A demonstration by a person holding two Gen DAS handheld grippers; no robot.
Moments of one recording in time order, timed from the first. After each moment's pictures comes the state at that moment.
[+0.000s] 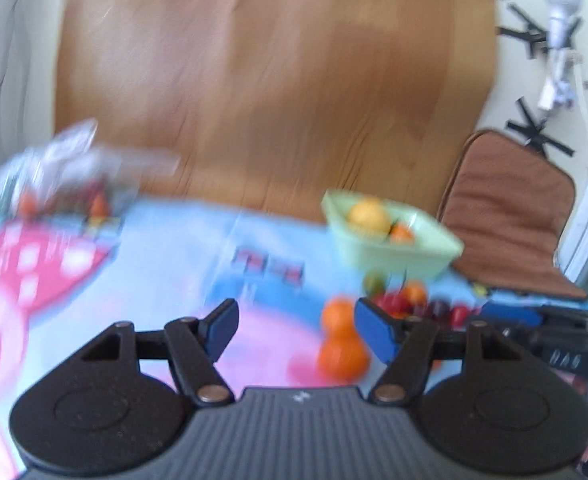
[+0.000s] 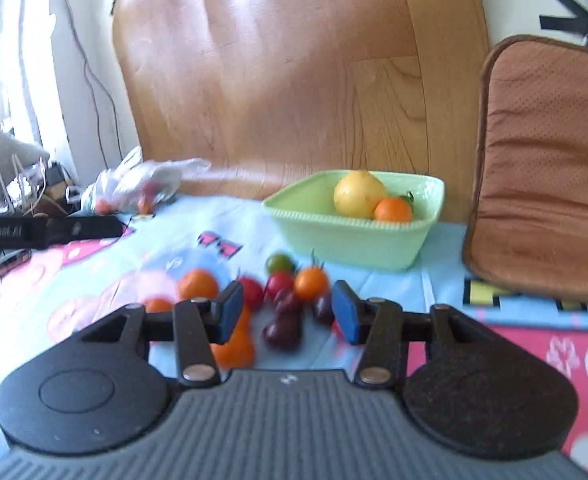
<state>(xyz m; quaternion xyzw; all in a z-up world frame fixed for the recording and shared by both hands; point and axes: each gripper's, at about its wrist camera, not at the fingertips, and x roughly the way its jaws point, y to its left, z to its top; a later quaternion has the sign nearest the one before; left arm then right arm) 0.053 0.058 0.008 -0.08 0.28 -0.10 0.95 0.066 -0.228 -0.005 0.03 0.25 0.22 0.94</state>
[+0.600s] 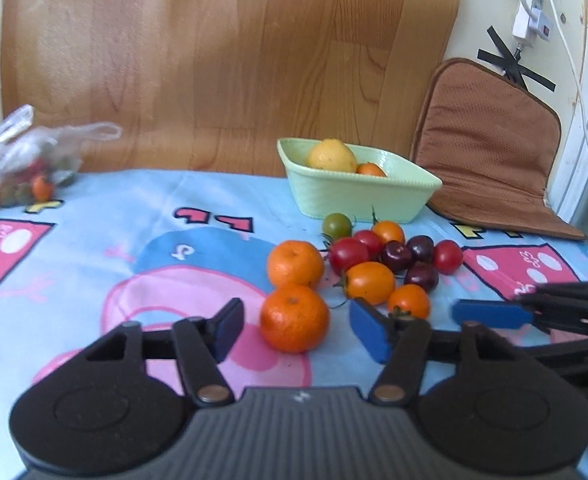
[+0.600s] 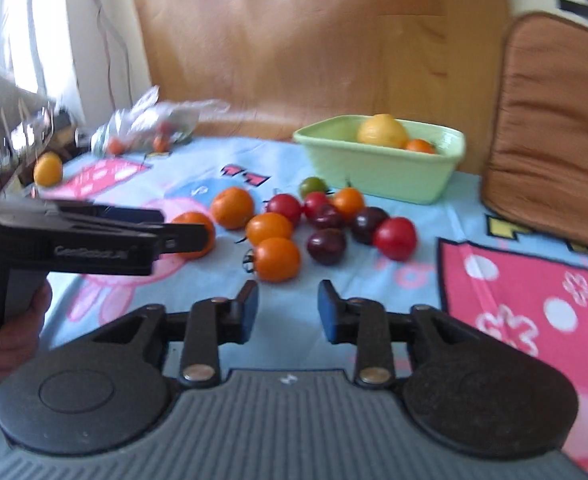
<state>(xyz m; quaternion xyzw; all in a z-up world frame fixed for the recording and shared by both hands) 0.084 0.011 -0.024 -0.02 0.31 -0.15 0.94 0.060 -0.189 -0.022 -0.04 0.30 0.23 0.93</state>
